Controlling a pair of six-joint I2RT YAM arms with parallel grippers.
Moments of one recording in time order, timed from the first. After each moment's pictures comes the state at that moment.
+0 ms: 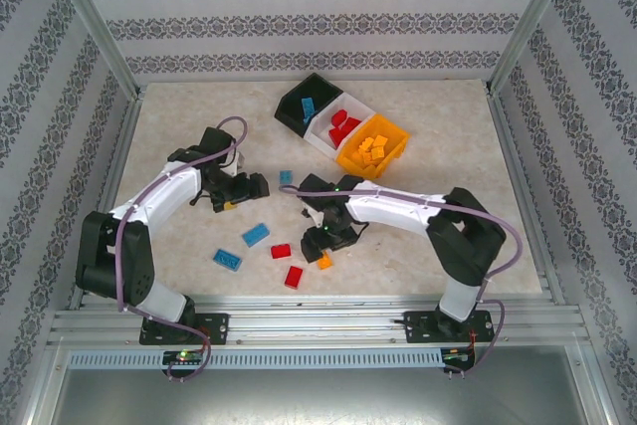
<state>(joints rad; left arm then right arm) -0.21 1.51 1.06 -0.81 0.34 -0.46 0.90 1.81 1.20 -0.90 -0.26 0.42</state>
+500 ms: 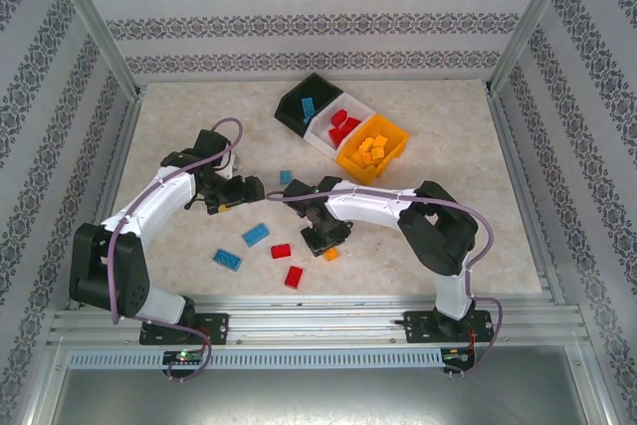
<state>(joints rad) -0.20 1.45 1.04 -0.84 0.32 -0.42 0.91 1.92 1.32 -0.96 -0.05 0.44</state>
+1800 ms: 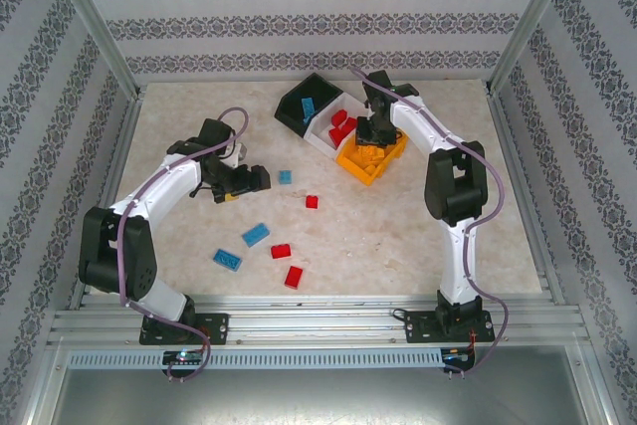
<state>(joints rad) -0.20 1.55 1.14 -0.82 0.37 -0.40 0.28 2.19 1.92 -1.01 -0.10 0.39</state>
